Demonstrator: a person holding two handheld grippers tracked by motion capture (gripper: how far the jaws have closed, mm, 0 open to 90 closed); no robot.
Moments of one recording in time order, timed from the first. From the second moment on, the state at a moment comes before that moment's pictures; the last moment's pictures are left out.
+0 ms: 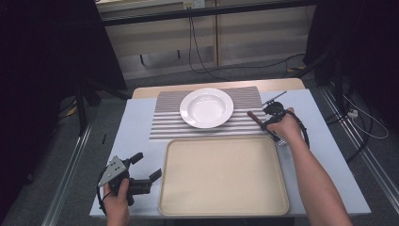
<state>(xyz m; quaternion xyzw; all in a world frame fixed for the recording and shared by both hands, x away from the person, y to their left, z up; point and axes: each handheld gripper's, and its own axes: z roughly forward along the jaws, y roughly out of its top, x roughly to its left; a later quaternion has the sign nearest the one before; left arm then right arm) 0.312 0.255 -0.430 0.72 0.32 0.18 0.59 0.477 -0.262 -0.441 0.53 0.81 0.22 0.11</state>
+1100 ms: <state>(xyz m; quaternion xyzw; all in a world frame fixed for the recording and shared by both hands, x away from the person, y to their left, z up) 0.312 0.249 -0.432 0.71 0.33 0.18 0.59 0.452 -0.287 -0.406 0.51 0.76 0.35 0.19</state>
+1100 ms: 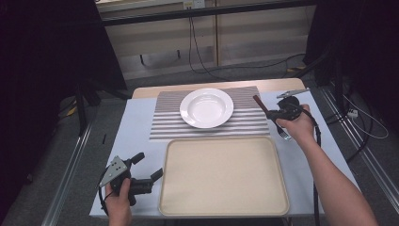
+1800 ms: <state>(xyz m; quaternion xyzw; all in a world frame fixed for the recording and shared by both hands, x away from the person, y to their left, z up) 0.316 0.232 -0.414 0.71 0.33 0.19 0.60 0.375 -0.229 -0.391 0.43 0.72 0.51 0.16</state>
